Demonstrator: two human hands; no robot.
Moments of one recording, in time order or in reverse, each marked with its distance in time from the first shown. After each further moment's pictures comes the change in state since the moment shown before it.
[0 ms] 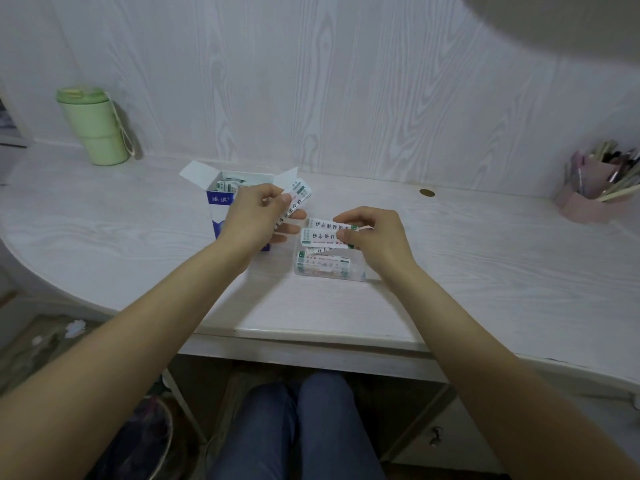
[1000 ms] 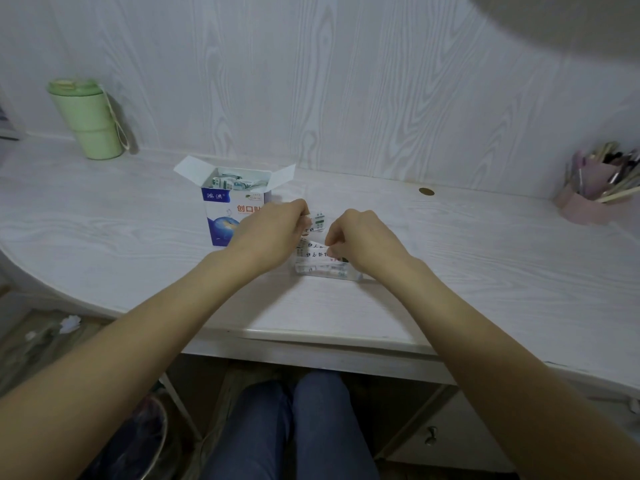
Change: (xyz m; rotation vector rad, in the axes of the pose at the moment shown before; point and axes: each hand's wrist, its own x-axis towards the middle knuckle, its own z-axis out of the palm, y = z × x) left_hand 0.010 -0.017 0.016 0.963 -0.122 0.347; right_hand 0.010 -0.013 0.008 -0.779 -0.287 -0.108
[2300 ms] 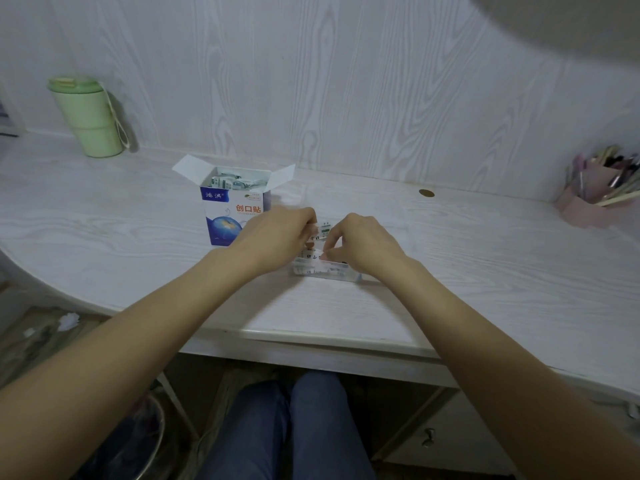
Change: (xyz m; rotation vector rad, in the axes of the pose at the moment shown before) left_hand 0.004 0.002 0.003 0.059 -0.079 0.098; right_hand 0.002 0.005 -0.001 0.032 -0.039 0.028
